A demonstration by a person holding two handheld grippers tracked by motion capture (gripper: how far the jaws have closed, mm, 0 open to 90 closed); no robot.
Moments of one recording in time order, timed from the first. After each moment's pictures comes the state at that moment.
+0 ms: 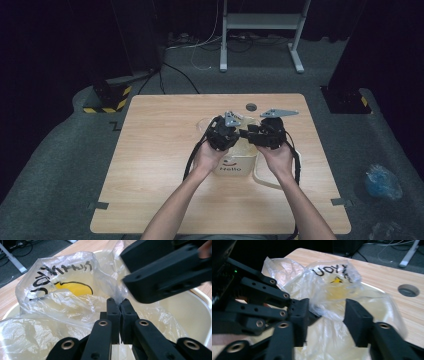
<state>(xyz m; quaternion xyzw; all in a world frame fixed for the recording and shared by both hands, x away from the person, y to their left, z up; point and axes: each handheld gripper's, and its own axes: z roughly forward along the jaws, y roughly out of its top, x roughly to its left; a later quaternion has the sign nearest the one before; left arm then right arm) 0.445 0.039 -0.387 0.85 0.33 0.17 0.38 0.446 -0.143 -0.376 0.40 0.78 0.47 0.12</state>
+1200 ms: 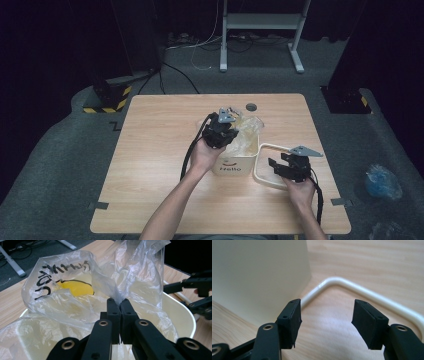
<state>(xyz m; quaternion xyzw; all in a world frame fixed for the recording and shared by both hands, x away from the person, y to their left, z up) 0.441 0.051 -0.373 0.83 0.34 0.16 0.41 0.403 -0.231 -0.486 0.48 0.75 0.41 0.19</state>
